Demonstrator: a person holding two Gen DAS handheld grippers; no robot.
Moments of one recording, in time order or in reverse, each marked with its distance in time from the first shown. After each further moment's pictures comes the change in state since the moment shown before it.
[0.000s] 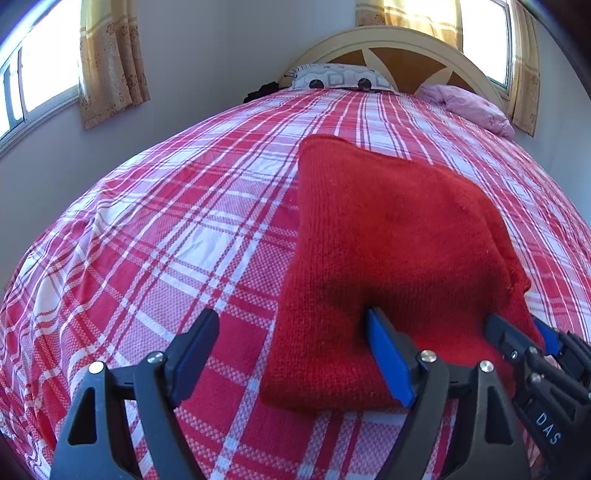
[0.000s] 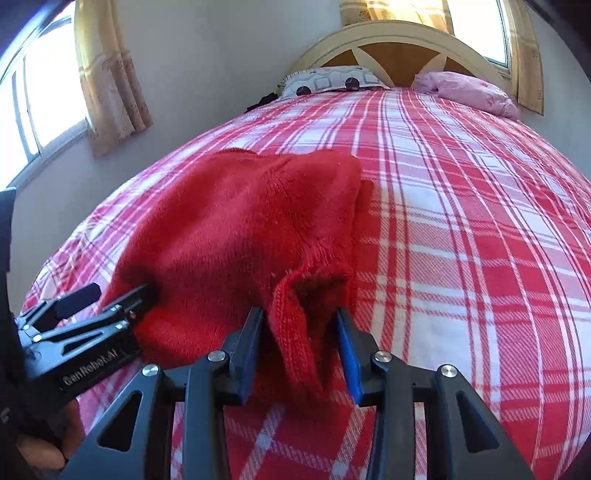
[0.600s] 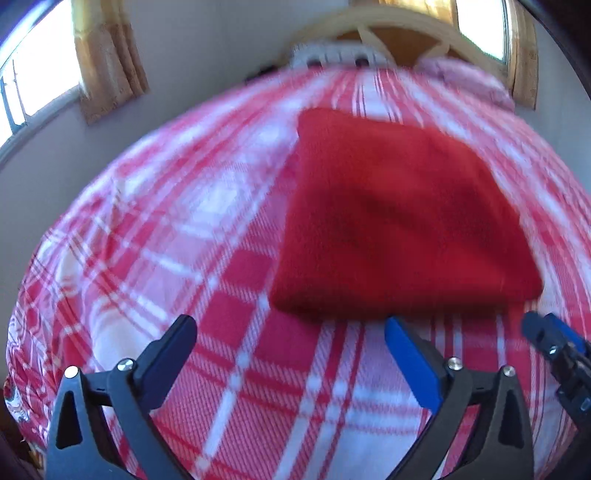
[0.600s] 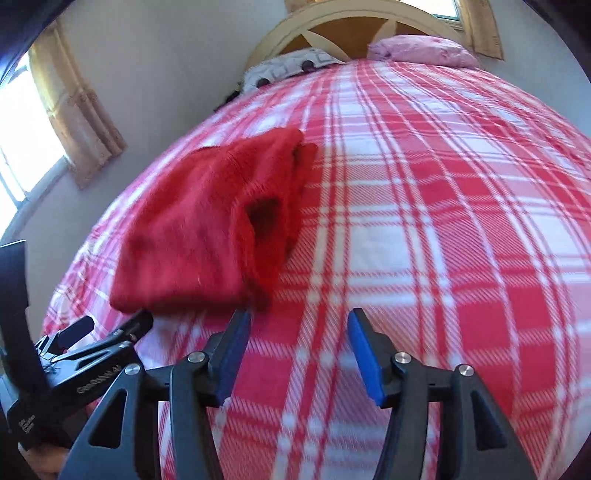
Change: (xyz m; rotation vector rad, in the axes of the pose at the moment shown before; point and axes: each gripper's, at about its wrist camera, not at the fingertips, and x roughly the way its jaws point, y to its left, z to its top) left arm -0.015 -0.007 -0.032 0.063 0.144 0.045; right arm -0.052 -0.025 -0.041 0.191 0.060 -0.049
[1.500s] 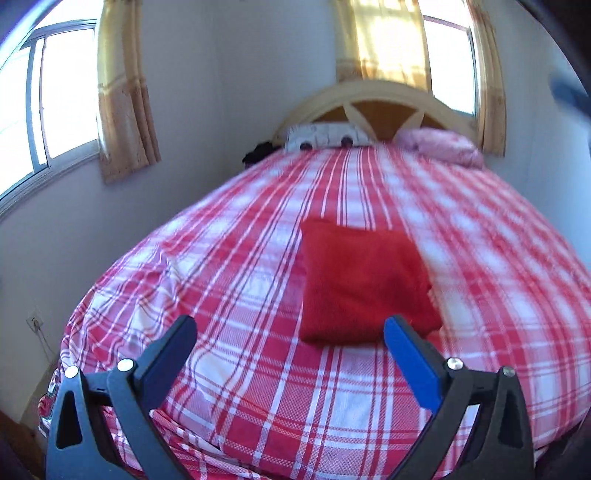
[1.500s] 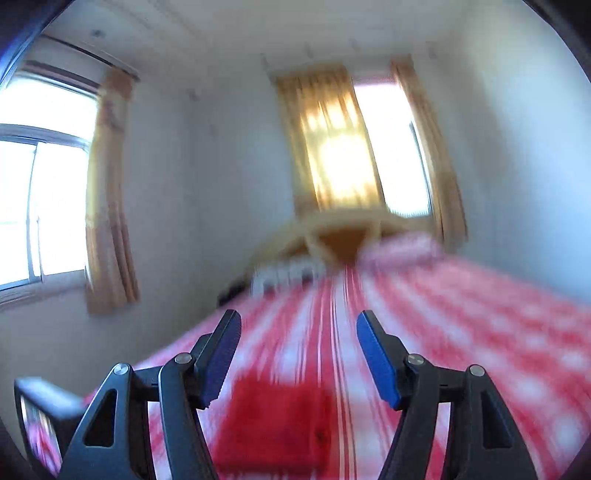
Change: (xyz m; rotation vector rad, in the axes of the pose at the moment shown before) left arm -0.167 0.043 -0.010 -0.007 -0.366 -0.060; right arm -0.260 0.120 0.025 -0.166 -0.974 -0.086
